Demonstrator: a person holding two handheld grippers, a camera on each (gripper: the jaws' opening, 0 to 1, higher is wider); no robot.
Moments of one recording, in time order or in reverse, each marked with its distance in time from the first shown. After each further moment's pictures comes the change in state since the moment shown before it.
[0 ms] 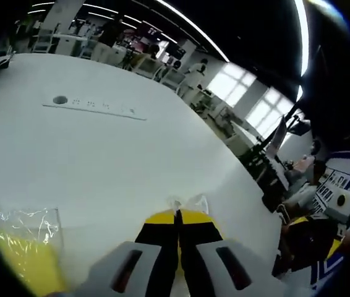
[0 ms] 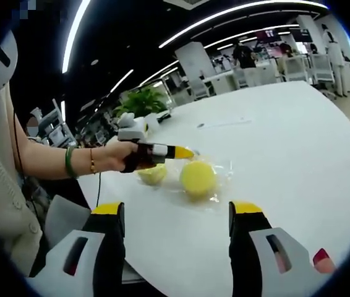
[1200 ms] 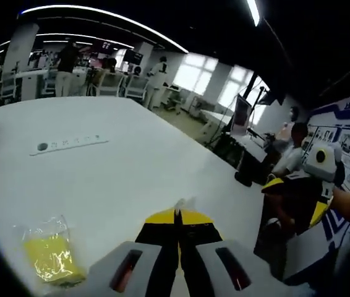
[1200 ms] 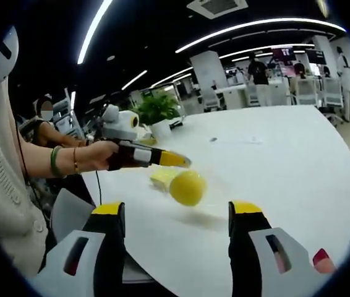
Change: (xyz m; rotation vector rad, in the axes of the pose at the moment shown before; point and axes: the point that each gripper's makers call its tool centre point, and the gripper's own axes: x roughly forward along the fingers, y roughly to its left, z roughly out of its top) left arm -0.080 -0.081 0.000 0.279 0.010 -0.110; right arm -0.021 0.044 0.025 -0.134 -0.041 0.025
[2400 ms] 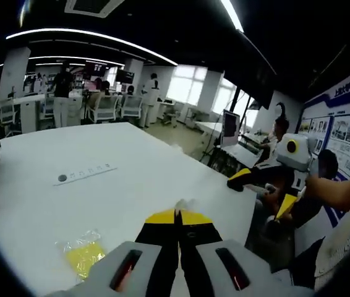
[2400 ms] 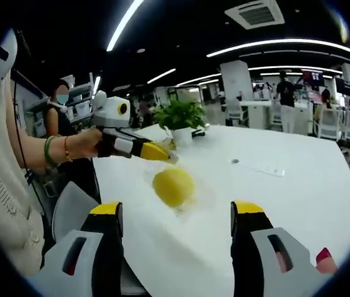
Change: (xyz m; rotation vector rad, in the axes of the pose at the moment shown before) left arm -0.094 -0.023 0.047 0.115 -0.089 -0.001; right arm 0.036 0.040 0.058 -0.212 0.009 0.128
